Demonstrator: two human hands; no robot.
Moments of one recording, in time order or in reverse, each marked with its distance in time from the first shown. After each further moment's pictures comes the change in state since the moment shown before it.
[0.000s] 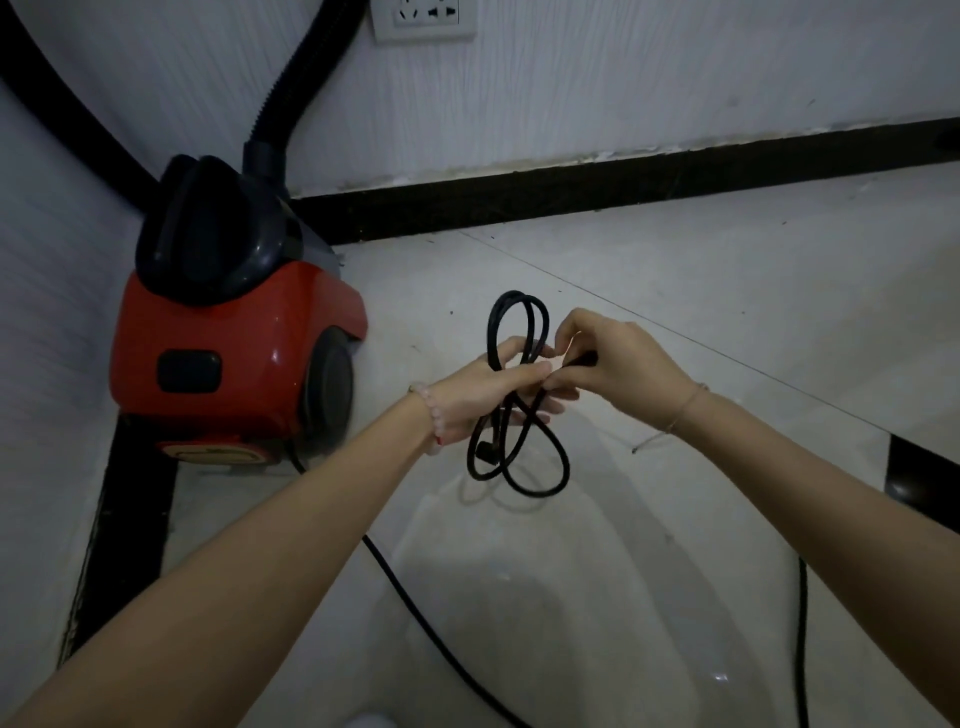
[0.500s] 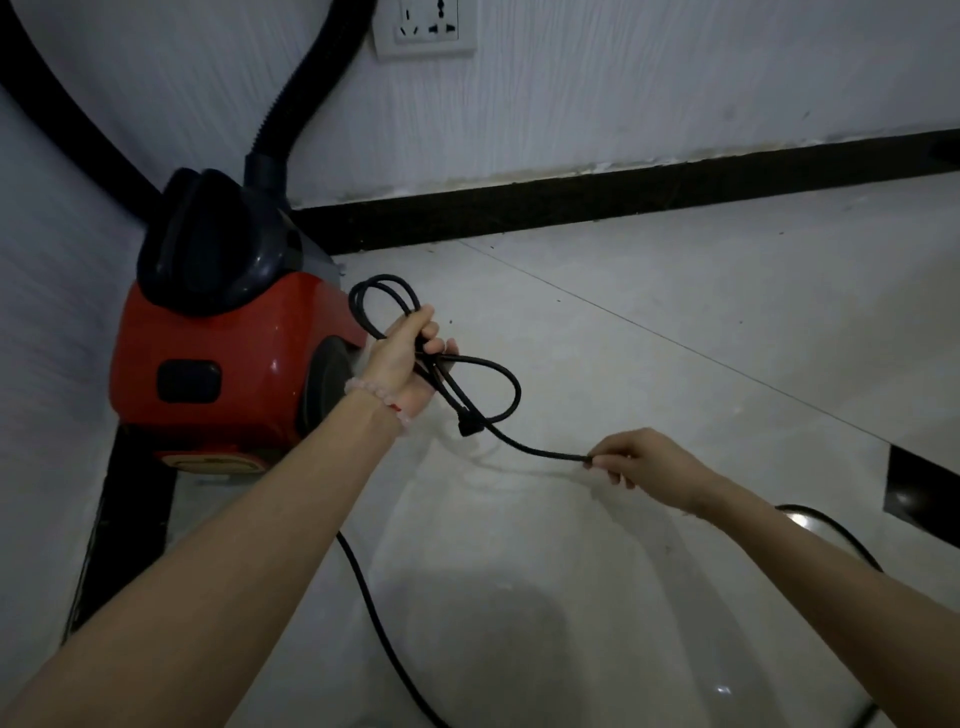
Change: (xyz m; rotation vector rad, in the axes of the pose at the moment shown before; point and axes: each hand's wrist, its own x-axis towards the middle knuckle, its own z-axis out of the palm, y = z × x) left_hand 0.004 0.012 -0.051 -0.852 0.562 0.209; right_hand -0.048 0.082 0.039 0.066 -0.287 0.319
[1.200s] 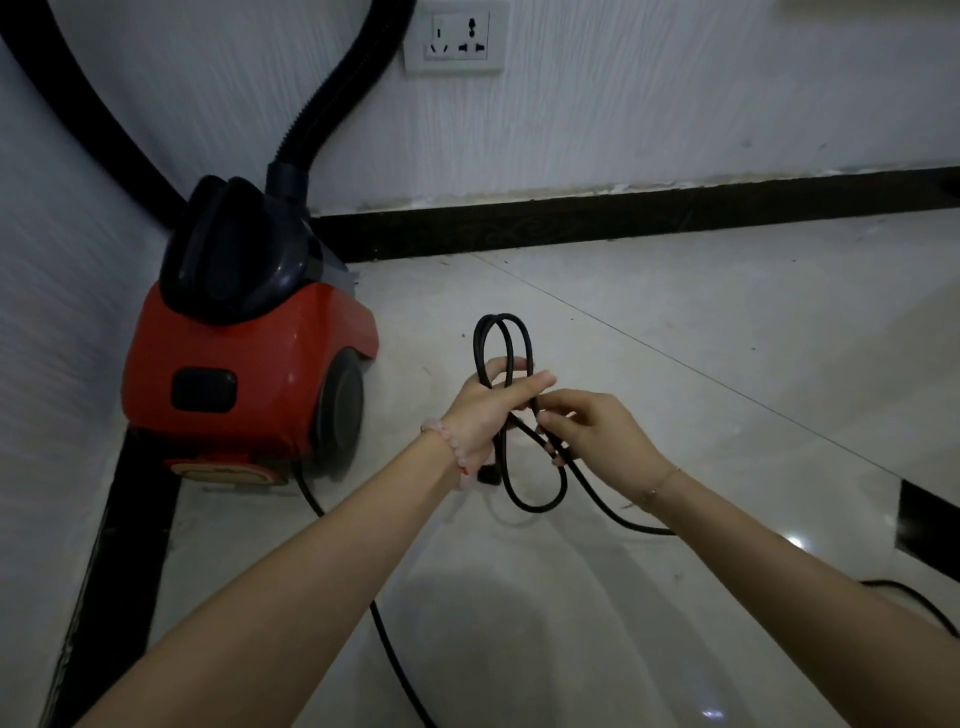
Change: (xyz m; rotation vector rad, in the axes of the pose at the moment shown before) left_hand -0.022 -0.044 0.015 0.595 -0.210 -0.029; right_hand 0.016 -0.098 0.004 0.475 0.189 -0.176
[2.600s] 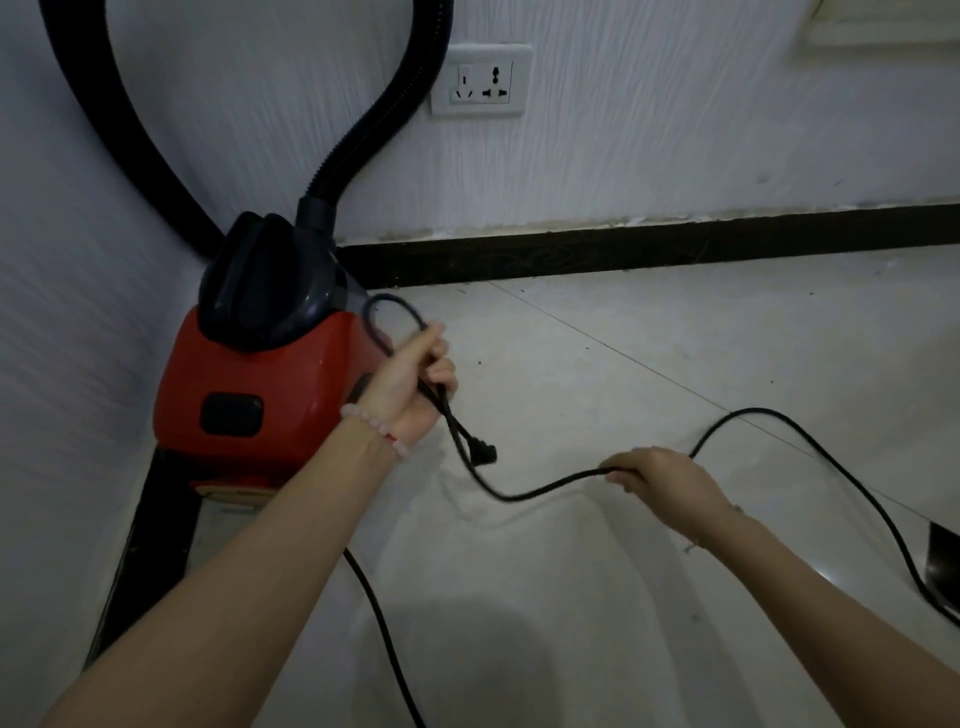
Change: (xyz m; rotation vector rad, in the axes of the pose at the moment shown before) left_hand -0.003 0.063 -0.064 -0.626 0.075 0.029; right_hand 0.007 0.058 -0.047 -0.943 -0.069 -0.034
